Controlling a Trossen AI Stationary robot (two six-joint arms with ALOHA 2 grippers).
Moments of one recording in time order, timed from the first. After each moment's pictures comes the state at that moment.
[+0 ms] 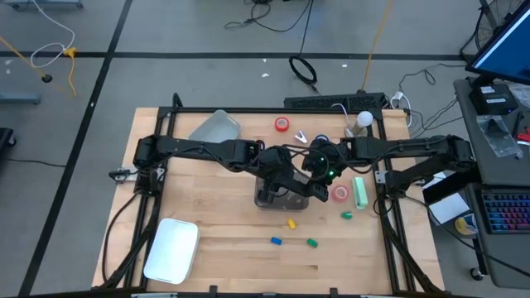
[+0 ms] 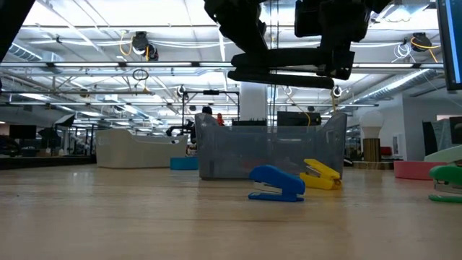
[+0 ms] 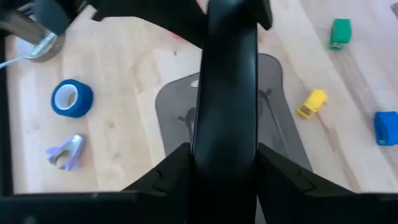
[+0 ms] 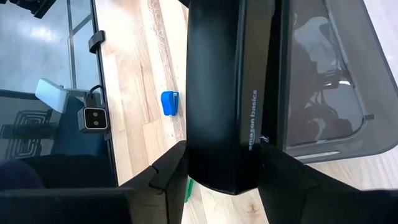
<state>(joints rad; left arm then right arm) -0.01 1.95 1.80 -0.77 -0.02 0.37 -0.07 1.31 1.02 -0.64 -0.42 0.46</state>
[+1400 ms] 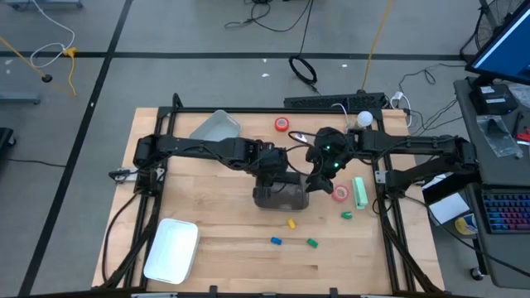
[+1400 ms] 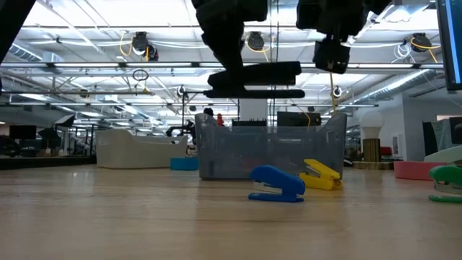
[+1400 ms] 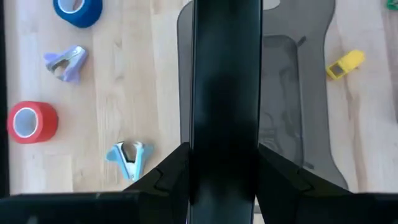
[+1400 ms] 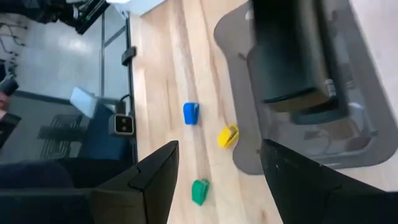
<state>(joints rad) -0.01 1.94 1.80 -0.97 -0.12 0.14 -0.16 1.25 1.03 -0.63 -0.53 0.41</state>
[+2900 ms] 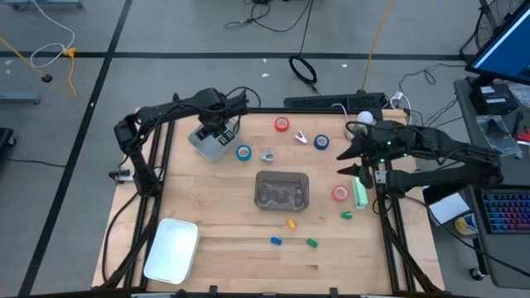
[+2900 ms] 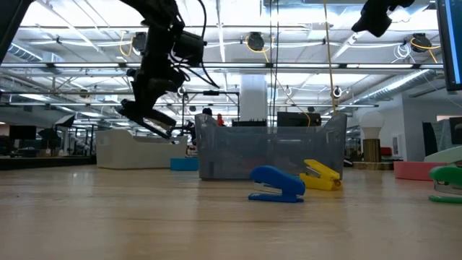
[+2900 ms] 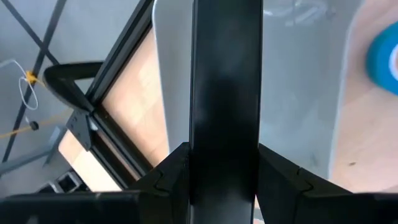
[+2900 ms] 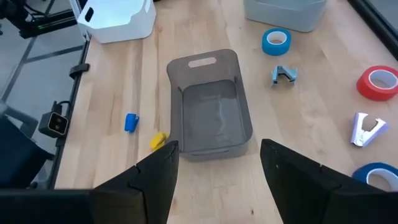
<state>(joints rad) 0.53 1.78 1.52 -1.39 -0.36 -0.27 -0.16 0.78 1.02 -0.90 -0.18 0.14</state>
